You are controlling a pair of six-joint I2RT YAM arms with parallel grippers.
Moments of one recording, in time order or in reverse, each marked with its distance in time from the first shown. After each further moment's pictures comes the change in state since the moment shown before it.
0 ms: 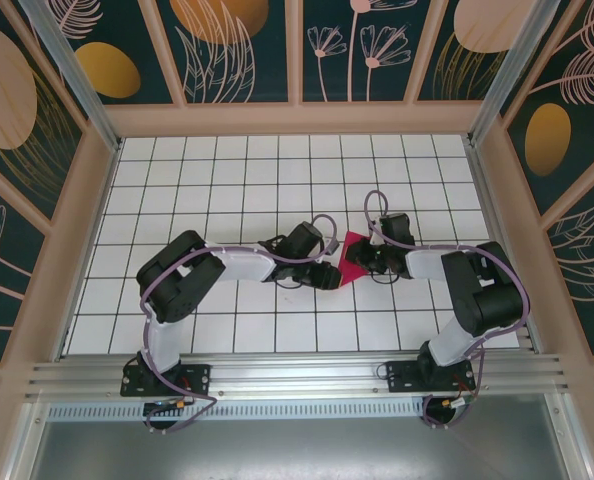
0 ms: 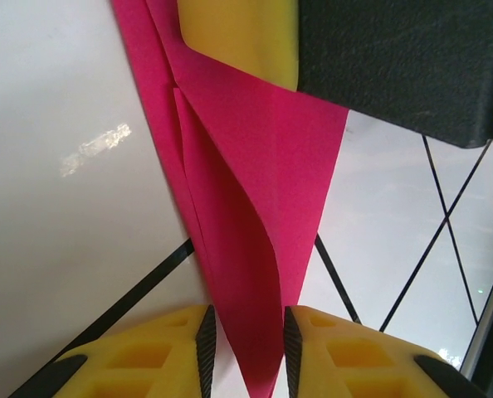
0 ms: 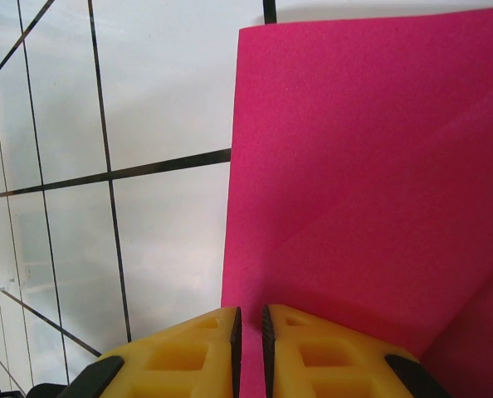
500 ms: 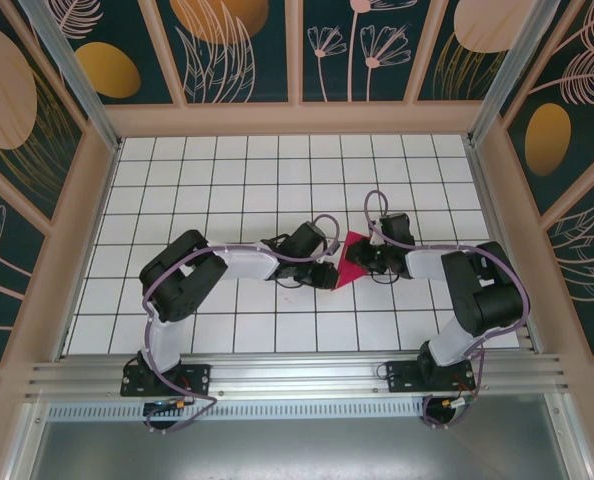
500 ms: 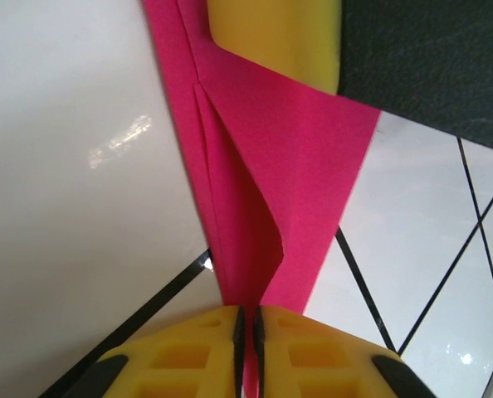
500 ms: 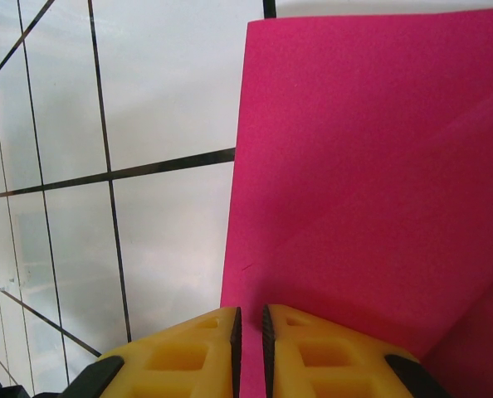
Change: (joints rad) left arm -0.007 0.018 0.035 -0.062 -0.045 0.018; right arm 0.001 0.000 0.000 0.000 0.001 0.000
